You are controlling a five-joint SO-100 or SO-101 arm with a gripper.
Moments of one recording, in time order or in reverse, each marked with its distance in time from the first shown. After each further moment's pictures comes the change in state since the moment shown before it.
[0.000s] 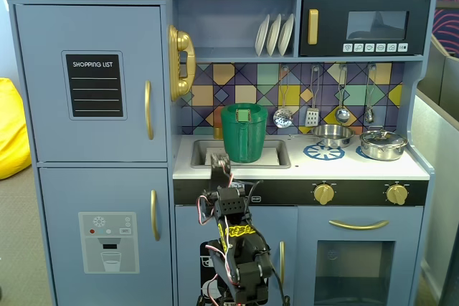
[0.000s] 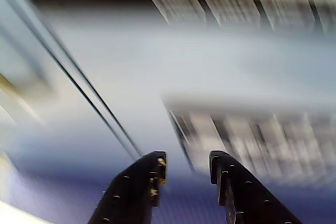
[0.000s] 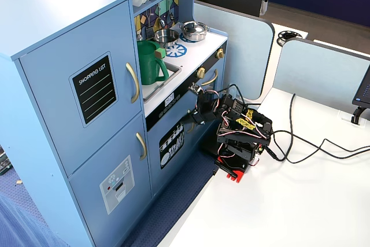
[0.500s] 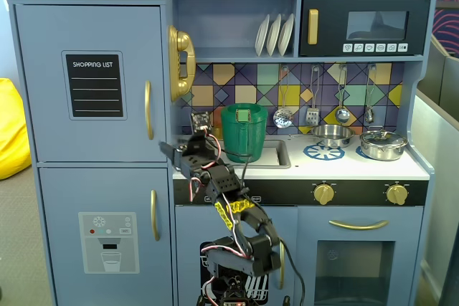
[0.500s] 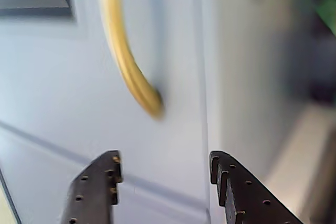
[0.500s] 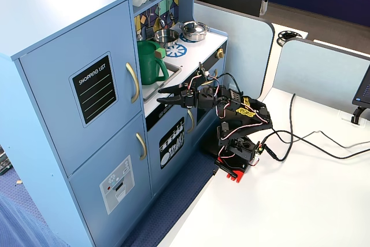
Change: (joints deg) arm -16.0 -18.5 -19.1 -37.1 -5.0
